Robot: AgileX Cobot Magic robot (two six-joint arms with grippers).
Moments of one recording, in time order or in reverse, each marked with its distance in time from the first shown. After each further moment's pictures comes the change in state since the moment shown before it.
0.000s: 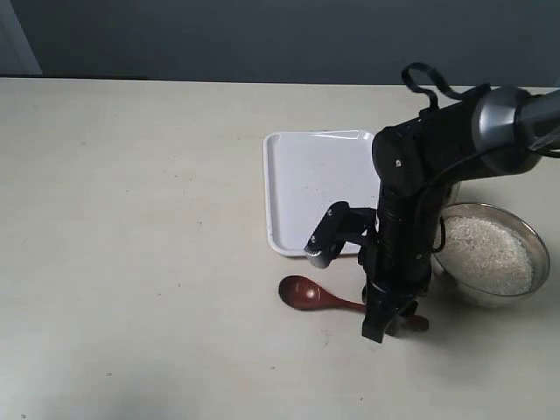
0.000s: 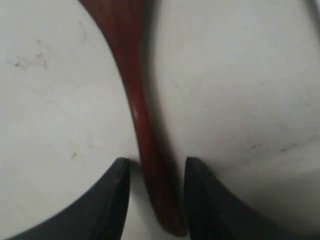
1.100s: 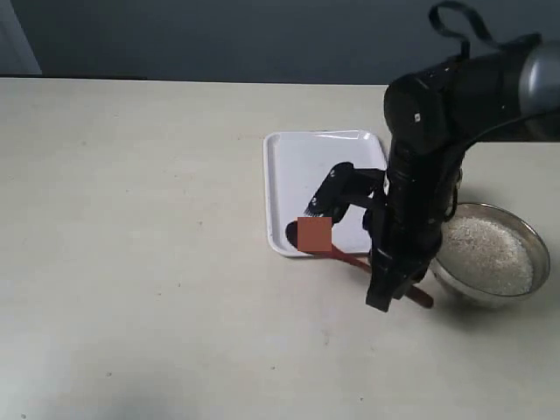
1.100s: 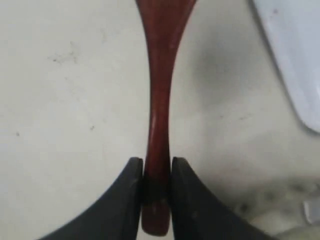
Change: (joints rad) left arm 0.000 0.000 0.000 0.000 0.000 0.000; right arm 0.002 -0.128 -0.059 -0.043 0.121 0.042
